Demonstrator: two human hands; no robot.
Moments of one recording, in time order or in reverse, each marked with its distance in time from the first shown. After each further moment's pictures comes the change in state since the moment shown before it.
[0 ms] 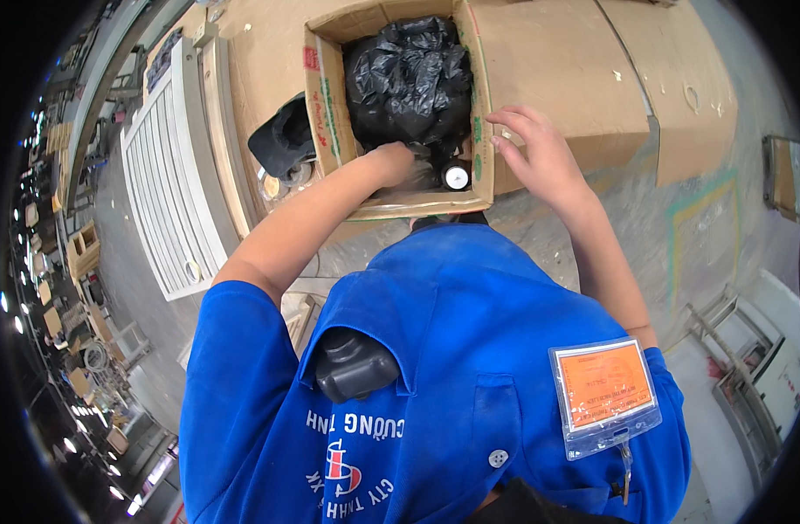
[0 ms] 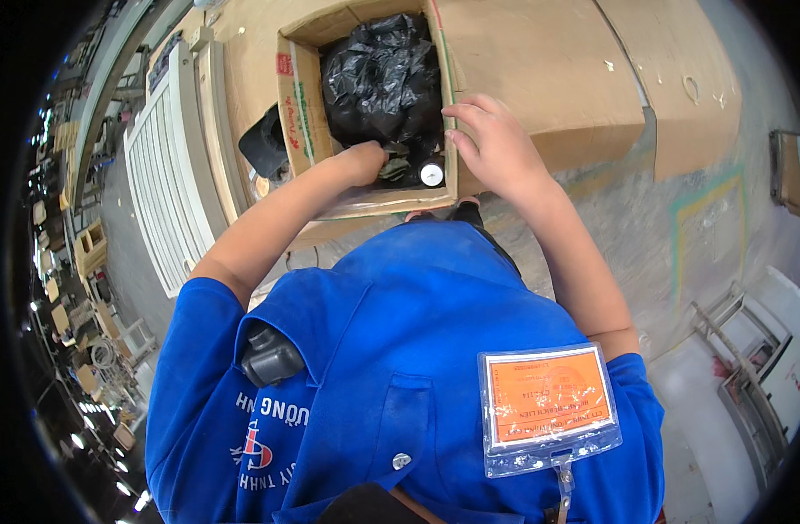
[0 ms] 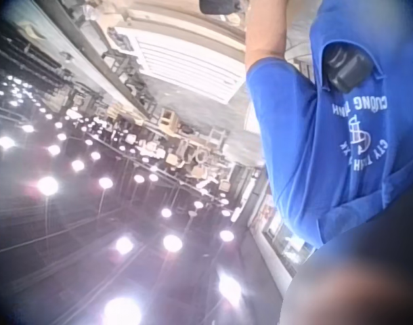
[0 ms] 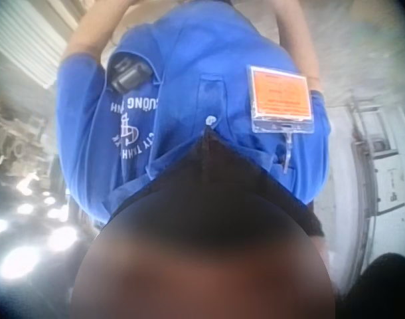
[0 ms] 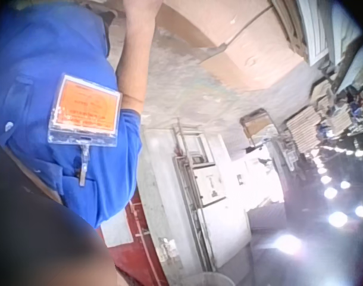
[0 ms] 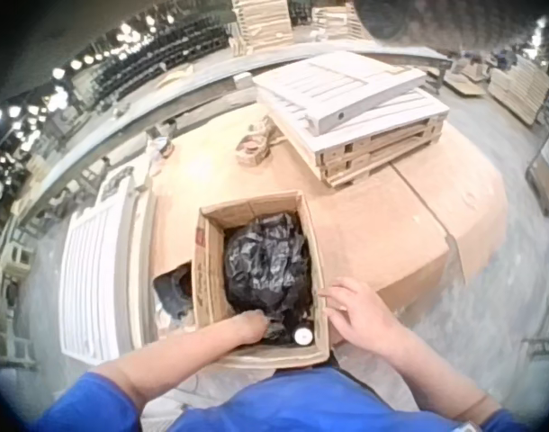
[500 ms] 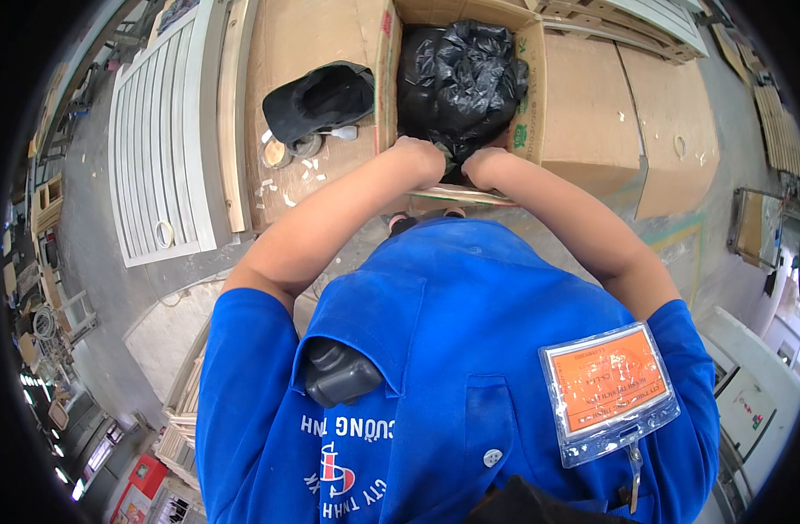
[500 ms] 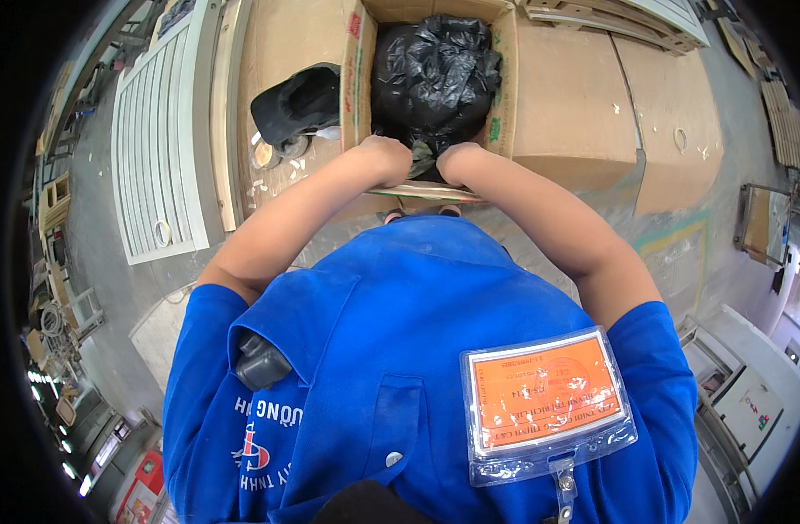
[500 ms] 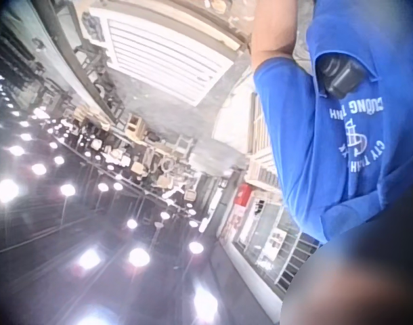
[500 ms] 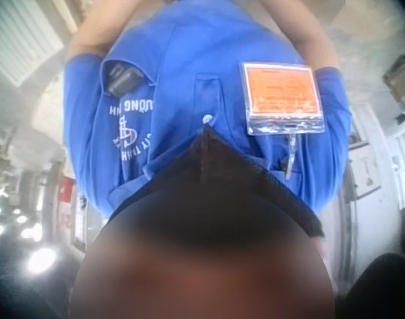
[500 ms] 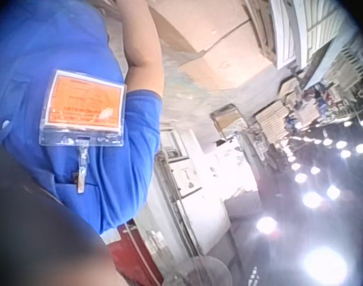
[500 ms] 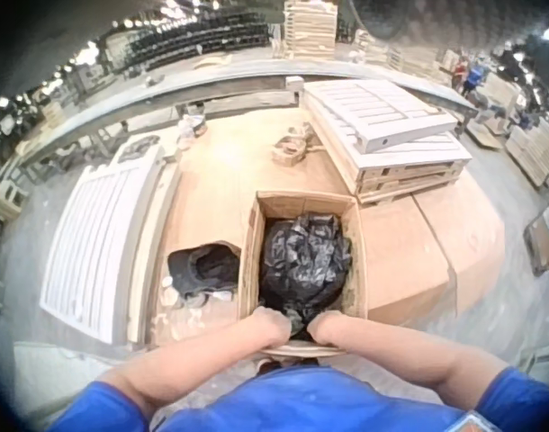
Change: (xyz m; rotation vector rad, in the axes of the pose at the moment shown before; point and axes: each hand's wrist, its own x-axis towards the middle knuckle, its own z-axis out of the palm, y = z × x) left_hand -0.085 0.022 -0.031 -0.148 -0.046 -0.118; right_hand 0.047 0.011 0.159 -0.868 -1.309 0.100
